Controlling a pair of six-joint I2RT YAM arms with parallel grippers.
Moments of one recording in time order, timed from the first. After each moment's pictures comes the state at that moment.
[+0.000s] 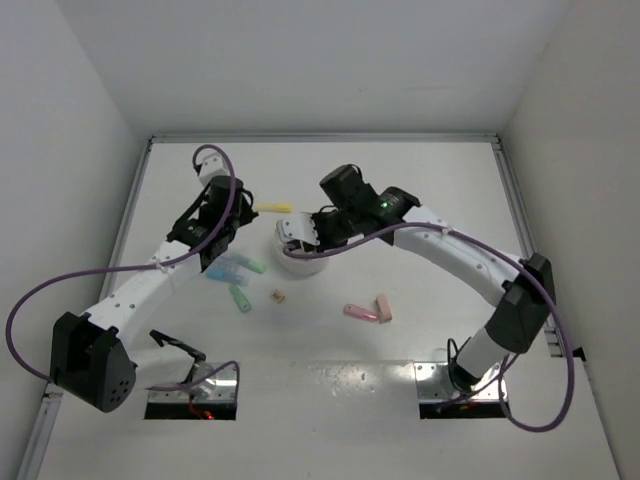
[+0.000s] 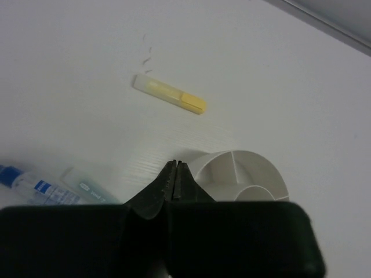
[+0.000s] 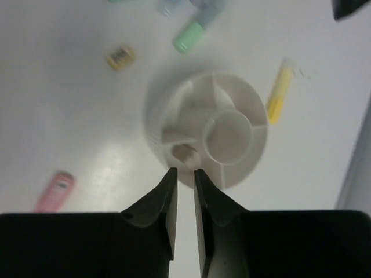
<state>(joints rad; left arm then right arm) -0.41 1.20 0.94 -0.23 -0.37 -0.63 0.80 1.65 1.47 -0.73 -0.31 -1.09</state>
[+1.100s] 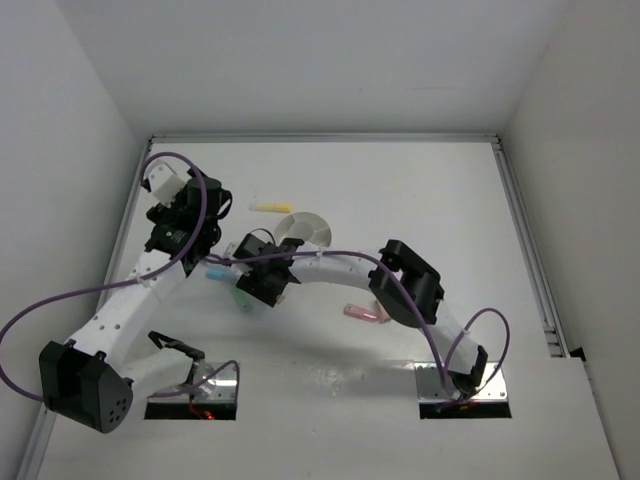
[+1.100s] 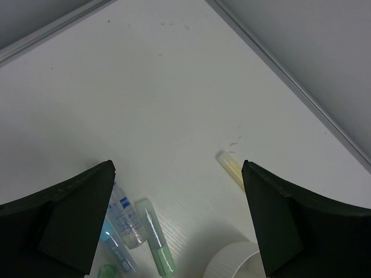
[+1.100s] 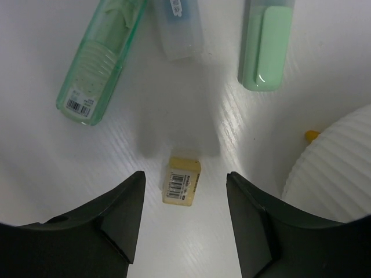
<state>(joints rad) -0.32 1.10 0.95 -0.38 -0.82 -0.84 1.10 2.21 1.67 -0.56 0.06 -0.05</state>
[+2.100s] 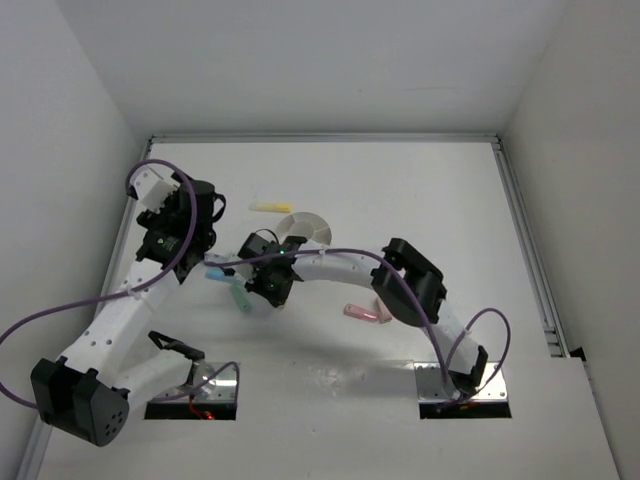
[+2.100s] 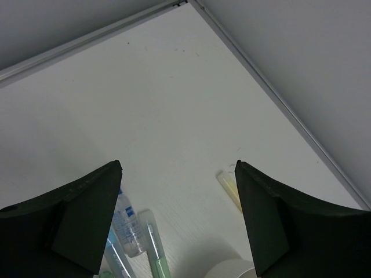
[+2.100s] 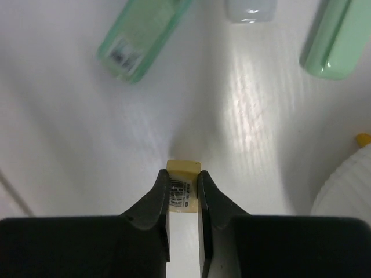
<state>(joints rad) -0.32 1.03 0.95 -0.42 -0.91 -0.89 1.09 2.22 1.66 -0.61 -0.09 -0.14</state>
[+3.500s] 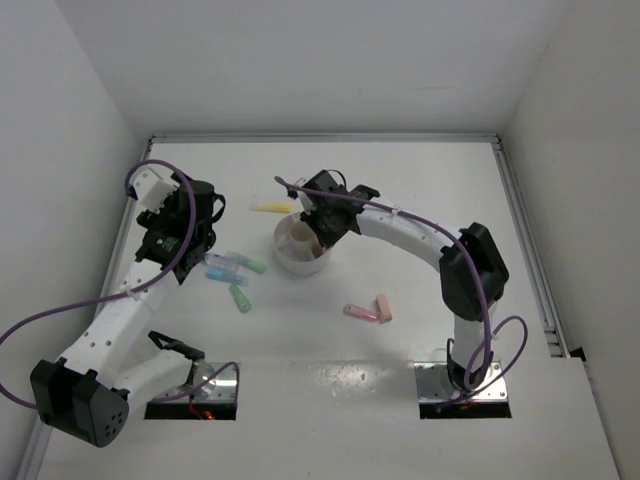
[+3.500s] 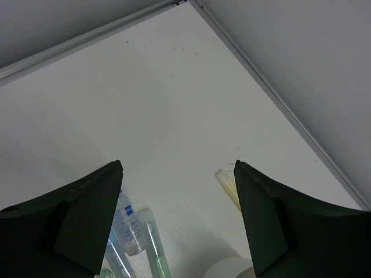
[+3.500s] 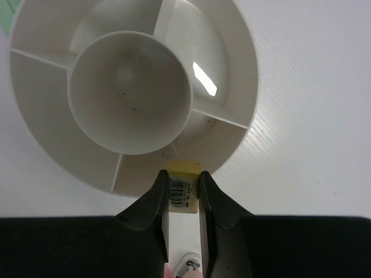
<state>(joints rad) -0.32 1.02 0.95 -0.43 -0.91 -0.90 0.77 1.90 1.50 -0.65 0.08 -0.03</state>
